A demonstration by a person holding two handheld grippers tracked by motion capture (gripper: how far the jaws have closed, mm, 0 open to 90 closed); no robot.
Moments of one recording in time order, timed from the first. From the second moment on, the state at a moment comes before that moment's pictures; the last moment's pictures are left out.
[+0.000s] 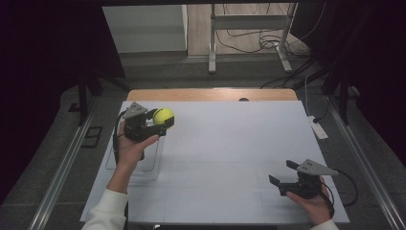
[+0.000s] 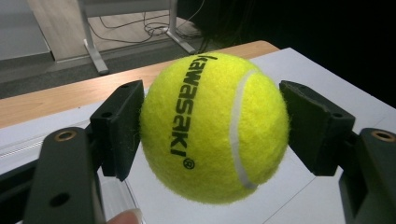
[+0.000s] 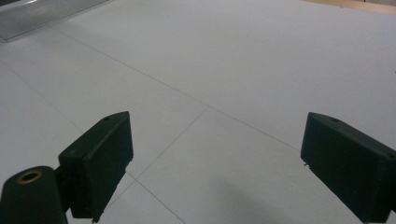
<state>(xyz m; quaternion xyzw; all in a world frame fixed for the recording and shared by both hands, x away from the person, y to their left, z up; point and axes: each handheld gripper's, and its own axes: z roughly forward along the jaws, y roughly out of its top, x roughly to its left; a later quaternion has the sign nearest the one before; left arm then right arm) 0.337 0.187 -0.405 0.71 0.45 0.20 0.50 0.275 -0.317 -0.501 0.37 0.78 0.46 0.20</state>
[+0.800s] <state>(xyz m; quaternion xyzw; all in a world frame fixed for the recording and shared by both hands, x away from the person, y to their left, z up) 0.349 0.198 -0.406 0.70 0.48 0.22 0.49 0.275 -0.318 -0.500 0.37 0.78 0.46 0.20</state>
